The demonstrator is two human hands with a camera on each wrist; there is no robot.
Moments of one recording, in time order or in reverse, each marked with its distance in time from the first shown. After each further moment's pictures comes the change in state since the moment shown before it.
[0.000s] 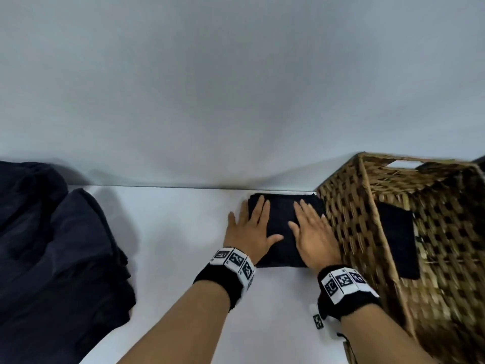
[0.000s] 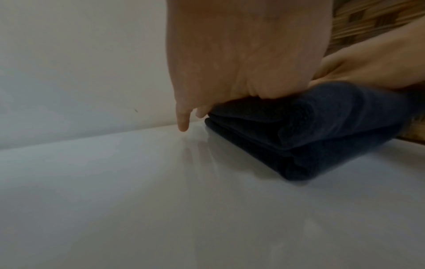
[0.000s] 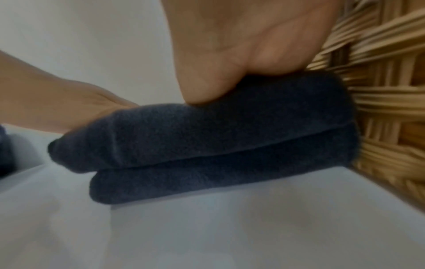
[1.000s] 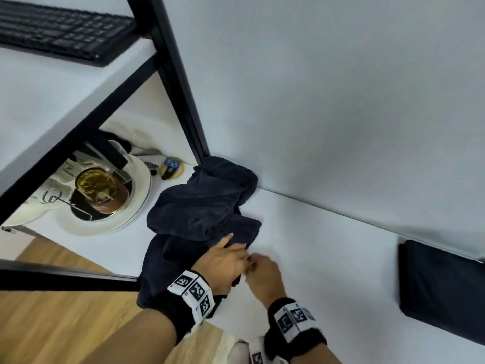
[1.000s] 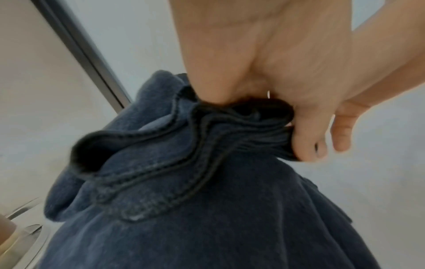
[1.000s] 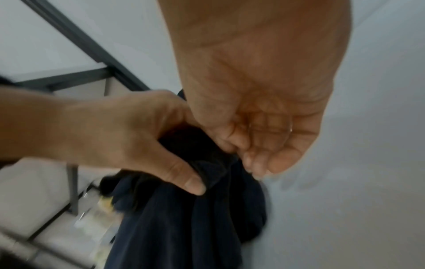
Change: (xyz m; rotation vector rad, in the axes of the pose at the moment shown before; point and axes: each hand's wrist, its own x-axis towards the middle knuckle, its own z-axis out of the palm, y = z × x) left_hand -0.265 -0.290 -0.043 0.281 -0.010 0.063; right_hand -0.087 -0.407 0.046 0.639 -0.534 -0.193
